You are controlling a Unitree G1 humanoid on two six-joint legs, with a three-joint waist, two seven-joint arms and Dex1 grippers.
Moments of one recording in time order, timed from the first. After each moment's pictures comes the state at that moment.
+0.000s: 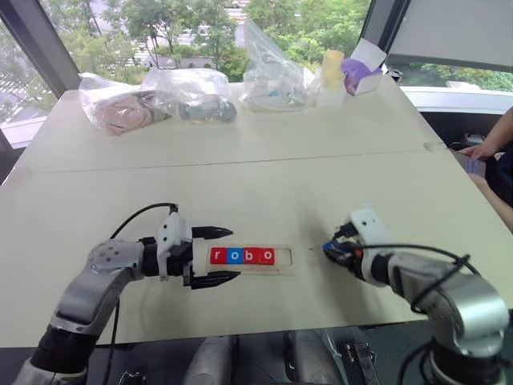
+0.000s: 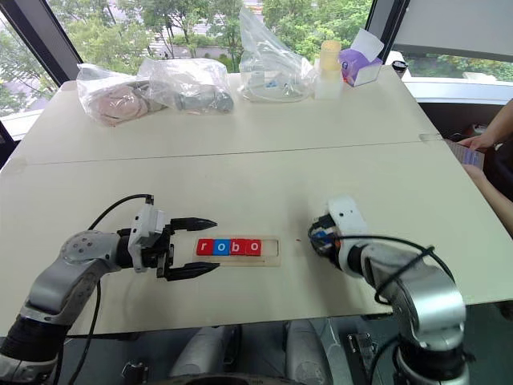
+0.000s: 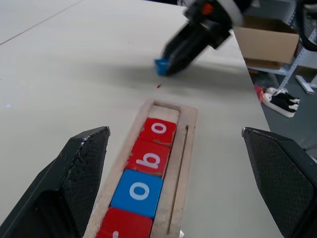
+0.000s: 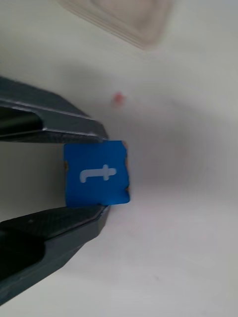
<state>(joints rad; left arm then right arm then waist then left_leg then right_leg) -0.11 0.65 -0.06 -0.26 -0.49 0.26 -1.16 -0.14 -0.44 -0.14 -0.83 0.35 1.61 0.36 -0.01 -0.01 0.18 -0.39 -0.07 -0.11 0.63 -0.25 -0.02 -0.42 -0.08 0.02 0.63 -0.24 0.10</state>
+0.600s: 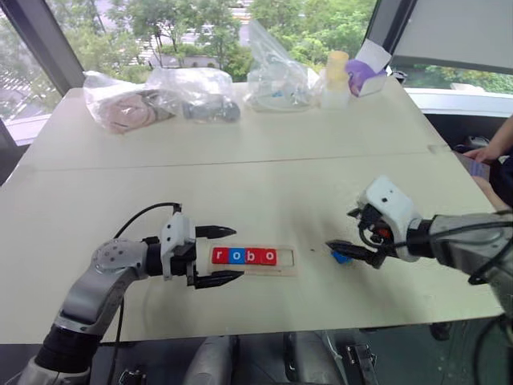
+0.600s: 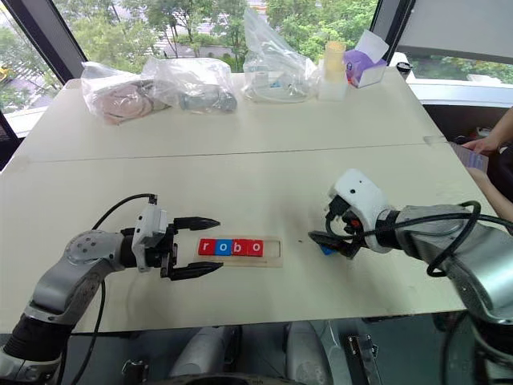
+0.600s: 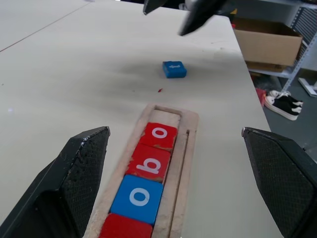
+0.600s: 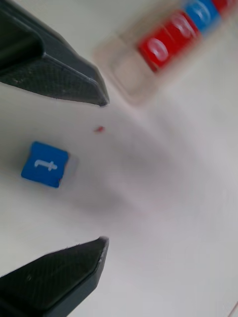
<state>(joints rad) -0.12 0.64 -0.06 -0.28 -0.49 0.28 -1.13 -0.28 -1.03 -0.06 -0.67 0.60 1.15 0.77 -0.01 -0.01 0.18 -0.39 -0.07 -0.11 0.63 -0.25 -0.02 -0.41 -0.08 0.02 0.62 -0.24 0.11</state>
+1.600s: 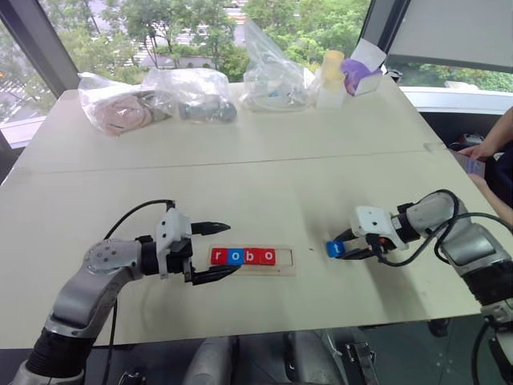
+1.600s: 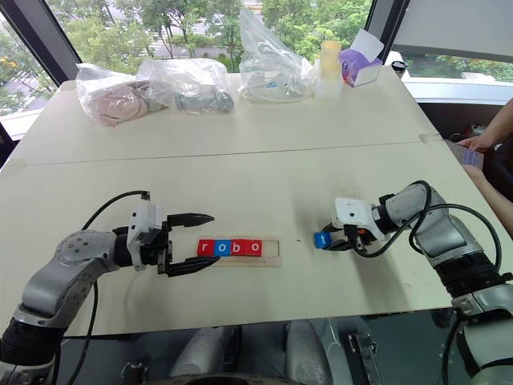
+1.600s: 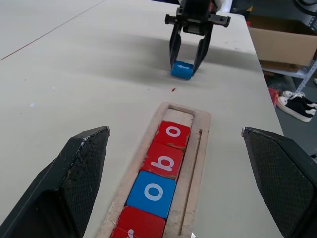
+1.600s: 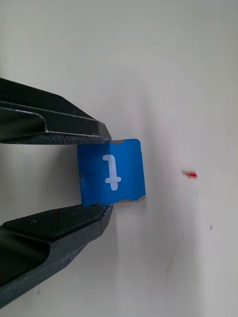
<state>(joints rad) -0.09 0.66 -0.02 -0.34 -0.51 0.32 -1.08 -0.48 -0.90 0.27 0.13 0.10 0.23 1.36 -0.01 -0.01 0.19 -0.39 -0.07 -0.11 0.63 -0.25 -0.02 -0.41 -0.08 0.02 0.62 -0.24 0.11</state>
